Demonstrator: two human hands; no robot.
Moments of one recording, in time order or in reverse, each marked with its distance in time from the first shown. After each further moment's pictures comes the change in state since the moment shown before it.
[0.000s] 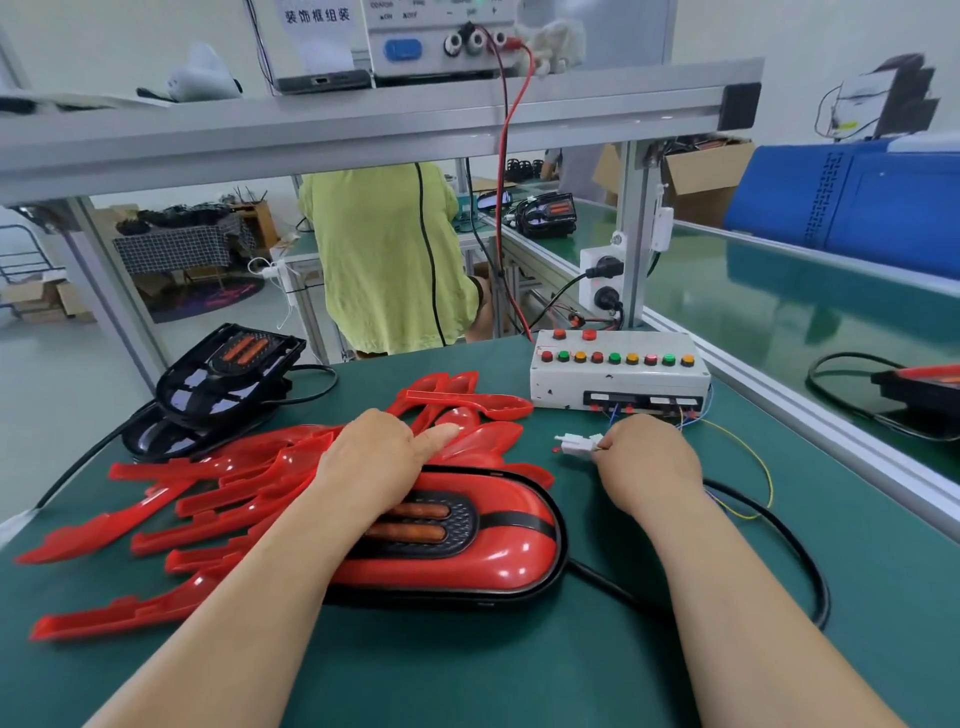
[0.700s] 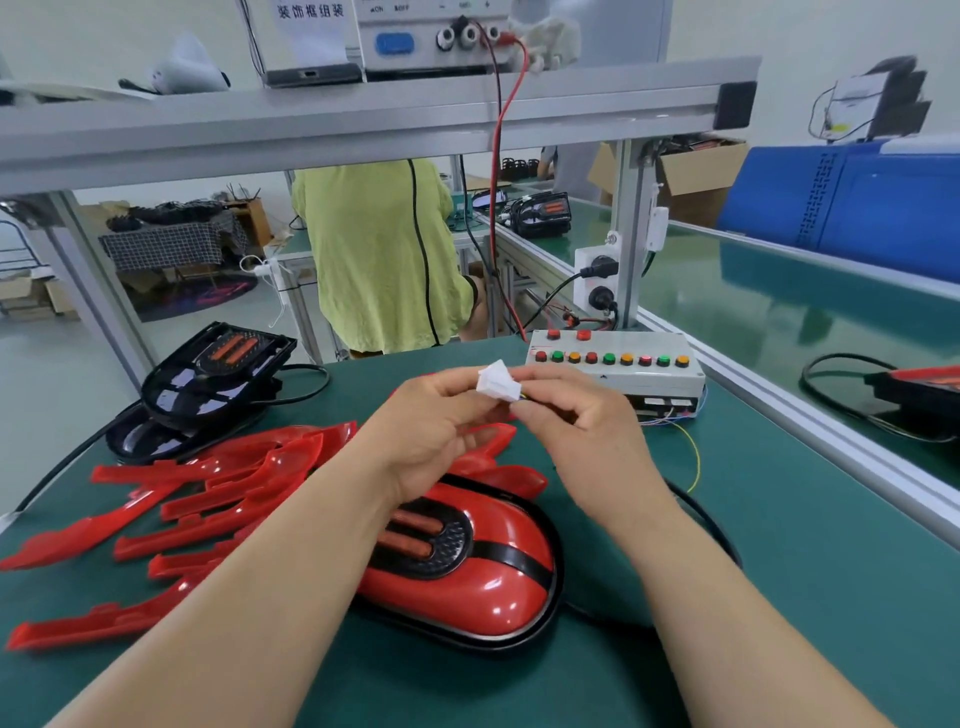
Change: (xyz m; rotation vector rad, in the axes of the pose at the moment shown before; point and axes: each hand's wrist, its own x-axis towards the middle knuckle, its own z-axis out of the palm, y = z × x) left_hand -0.007 0.051 0.002 -1.319 -0.425 0.226; right_hand -0.025 -0.031 -0.007 1.096 0.139 -0.546
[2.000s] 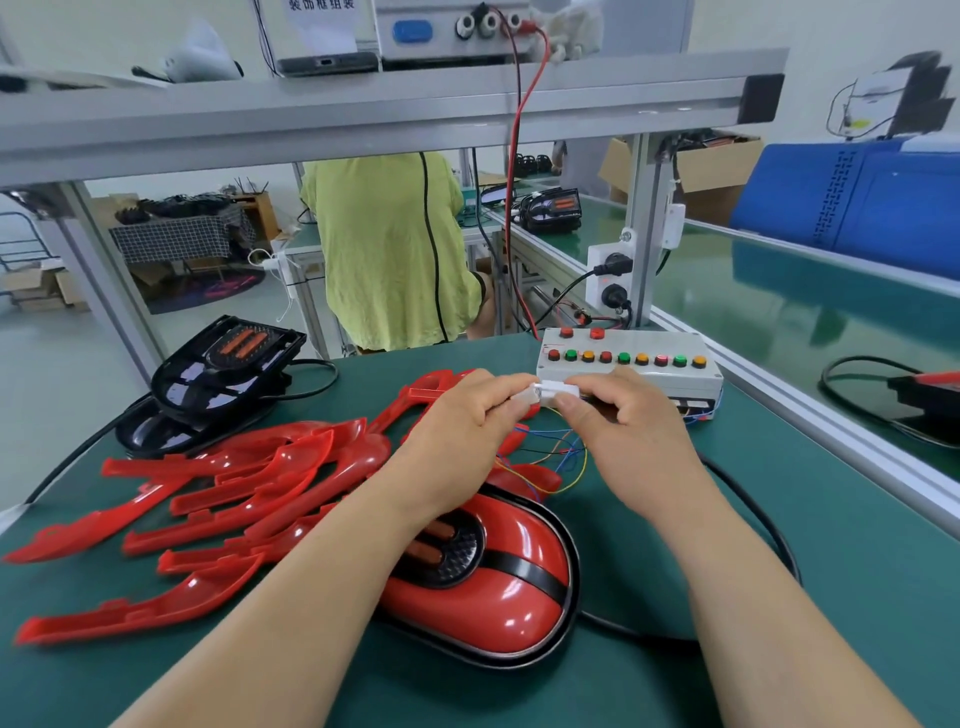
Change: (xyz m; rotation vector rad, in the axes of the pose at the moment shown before) left_hand -0.007 -0.008 0.006 0.822 0.069 0.345; right_hand 0.005 0.003 -0.019 -0.390 0.022 0.091
